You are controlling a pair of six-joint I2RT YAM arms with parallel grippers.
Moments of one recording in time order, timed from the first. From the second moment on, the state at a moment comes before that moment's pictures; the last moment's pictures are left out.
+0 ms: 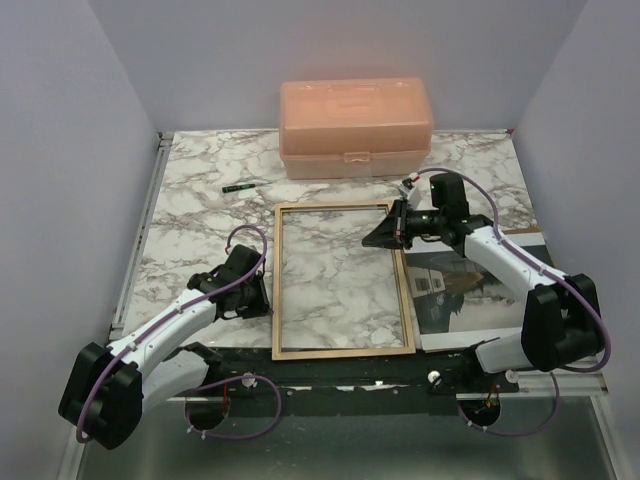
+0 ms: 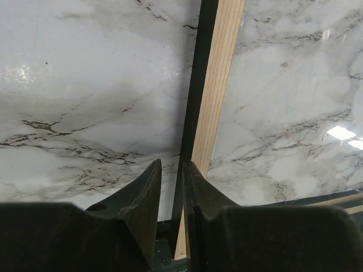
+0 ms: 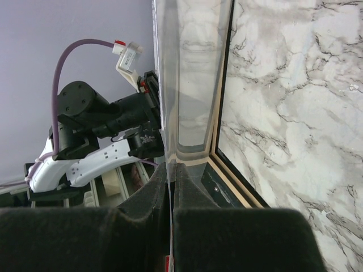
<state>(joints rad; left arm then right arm) -0.51 1.01 0.50 -0.60 0.06 -0.74 0.31 1.41 0.91 -0.18 -0.92 0.85</state>
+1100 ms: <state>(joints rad) -0.51 1.02 0.51 -0.60 0.06 -0.74 0.32 1.43 0.97 -0.23 -0.91 0.82</state>
